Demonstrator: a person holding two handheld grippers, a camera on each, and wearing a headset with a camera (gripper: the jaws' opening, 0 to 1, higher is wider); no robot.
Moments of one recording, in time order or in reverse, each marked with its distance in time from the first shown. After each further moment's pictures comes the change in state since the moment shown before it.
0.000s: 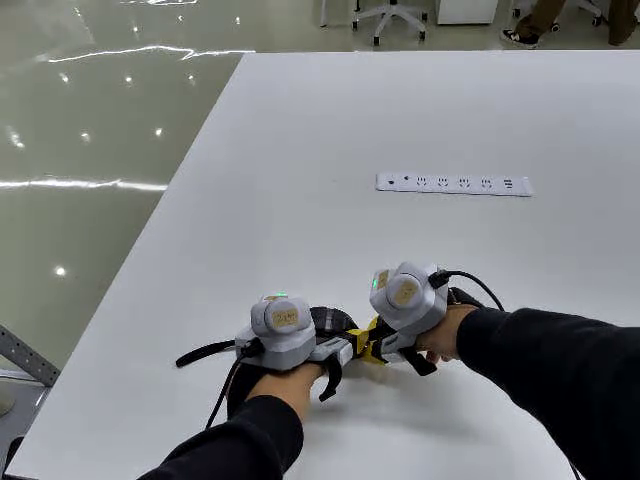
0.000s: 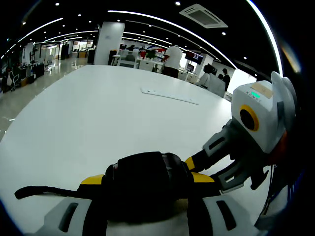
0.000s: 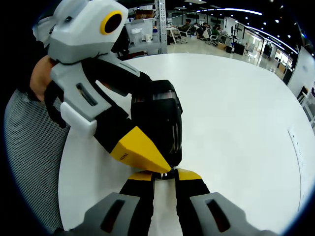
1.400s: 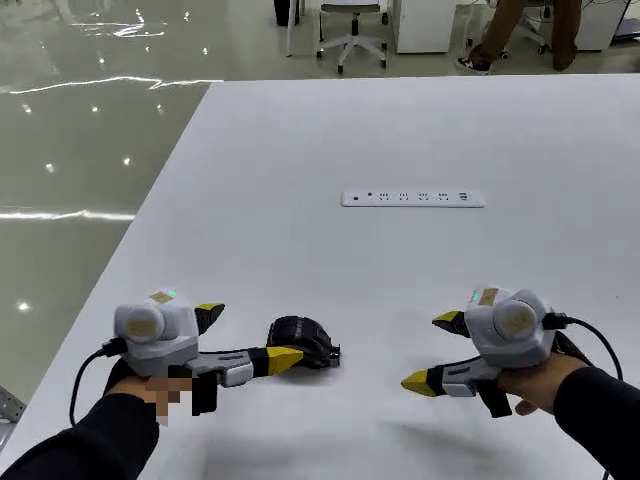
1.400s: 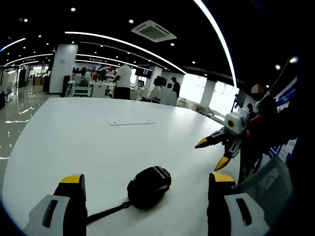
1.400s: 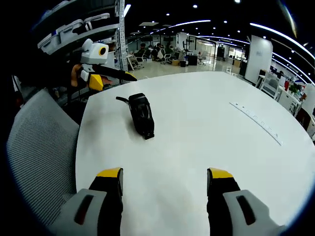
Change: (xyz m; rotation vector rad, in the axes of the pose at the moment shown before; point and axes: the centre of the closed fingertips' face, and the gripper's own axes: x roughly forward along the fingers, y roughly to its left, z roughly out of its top) left arm -0.095 0.015 0.050 0.227 -0.179 -0.396; right arm -0.141 0.023 -0.073 0.271 -0.246 -0.307
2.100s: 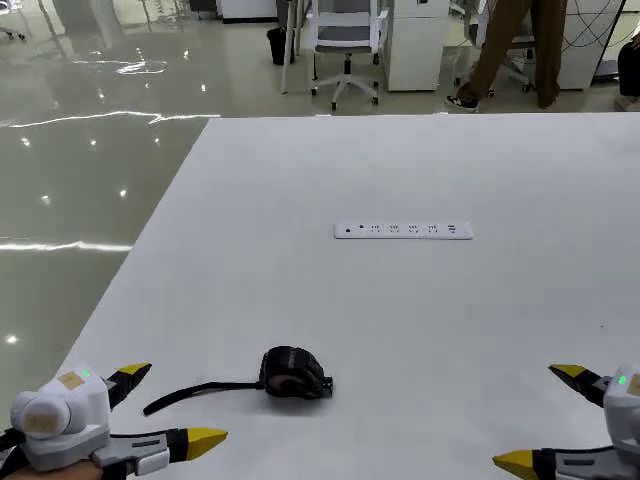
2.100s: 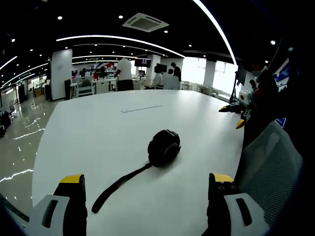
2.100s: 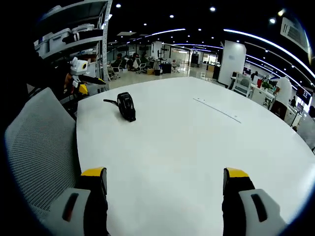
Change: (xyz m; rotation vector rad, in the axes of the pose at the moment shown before) left arm -0.081 0.031 -0.043 0.167 0.126 0.075; right arm -0.115 -0.013 -0.069 0.074 -0.072 -0.215
